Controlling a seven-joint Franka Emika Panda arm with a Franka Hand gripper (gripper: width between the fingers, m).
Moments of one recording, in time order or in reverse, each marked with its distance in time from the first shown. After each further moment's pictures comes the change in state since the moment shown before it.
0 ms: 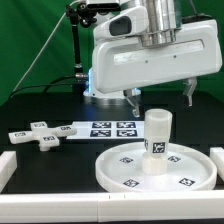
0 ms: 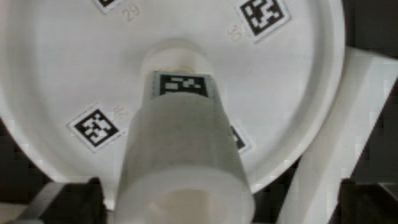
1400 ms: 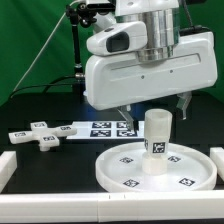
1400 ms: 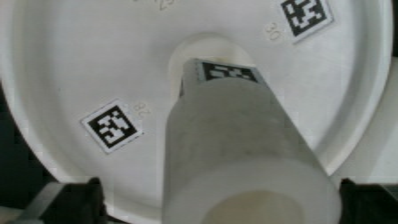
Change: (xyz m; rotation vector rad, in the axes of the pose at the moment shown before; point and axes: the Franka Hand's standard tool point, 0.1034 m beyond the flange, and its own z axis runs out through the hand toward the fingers) arm 0.007 0.014 0.017 -0.023 -0.009 -0.050
